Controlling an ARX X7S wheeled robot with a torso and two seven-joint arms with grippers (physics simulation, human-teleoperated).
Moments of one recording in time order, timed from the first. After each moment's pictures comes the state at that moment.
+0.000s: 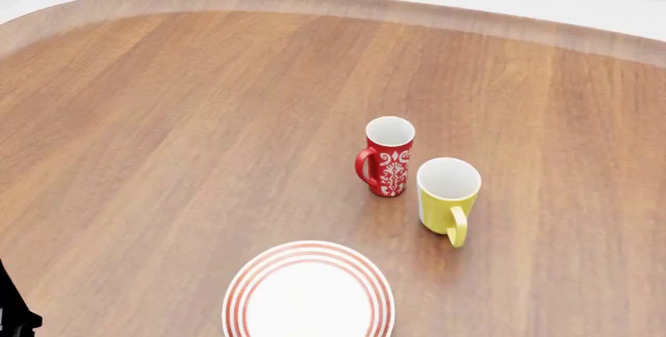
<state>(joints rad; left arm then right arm) 0.07 -0.26 -0.04 0.62 -0.25 -0.17 -0.34 -0.19 0.79 -0.16 -0.73 0.41 0.48 -0.21</state>
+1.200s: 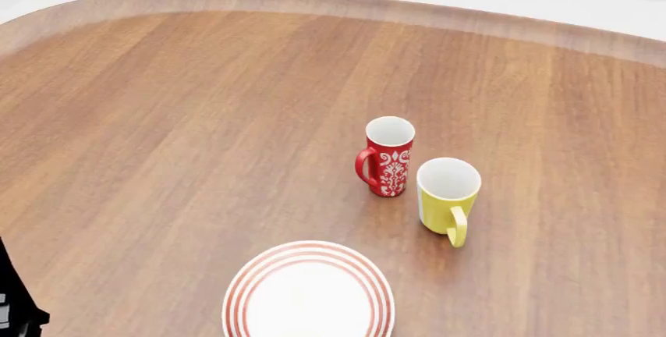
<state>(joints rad) 0.06 -0.28 -0.01 0.63 -0.26 -0.16 -0.36 0.20 0.64 -0.49 -0.27 0.33 0.52 -0.46</state>
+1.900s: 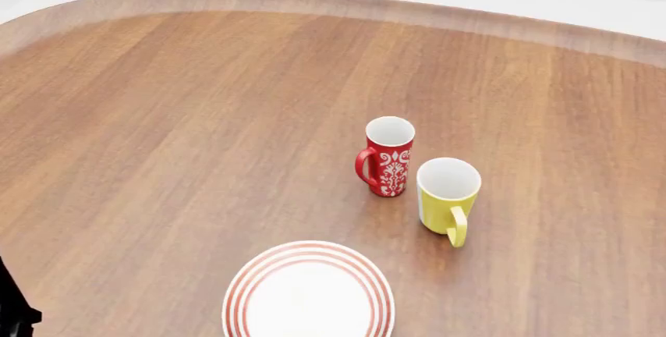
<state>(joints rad) 0.06 -0.29 -0.01 0.64 -0.28 -0.16 -0.38 0.25 0.57 -0.56 -0.10 0.29 0.48 -0.50</state>
